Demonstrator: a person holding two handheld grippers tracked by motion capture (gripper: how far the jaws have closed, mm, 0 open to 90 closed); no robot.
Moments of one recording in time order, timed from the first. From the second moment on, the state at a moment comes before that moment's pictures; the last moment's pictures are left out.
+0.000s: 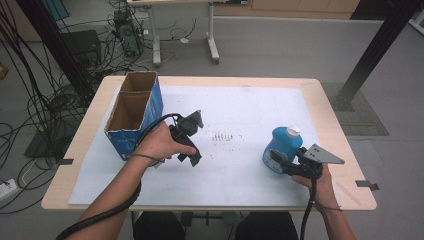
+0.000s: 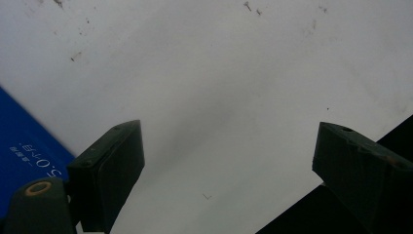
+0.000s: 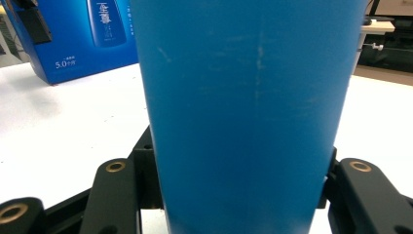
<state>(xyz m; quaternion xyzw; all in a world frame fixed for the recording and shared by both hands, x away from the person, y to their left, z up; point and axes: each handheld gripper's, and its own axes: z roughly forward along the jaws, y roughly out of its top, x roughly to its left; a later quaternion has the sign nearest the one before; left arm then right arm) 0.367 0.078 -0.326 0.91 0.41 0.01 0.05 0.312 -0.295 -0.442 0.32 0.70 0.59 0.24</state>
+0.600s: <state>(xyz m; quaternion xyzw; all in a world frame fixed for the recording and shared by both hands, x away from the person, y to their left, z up) 0.366 0.078 -0.323 0.91 0.41 0.01 0.06 0.311 -0.294 -0.443 0.32 0.70 0.59 0.25</state>
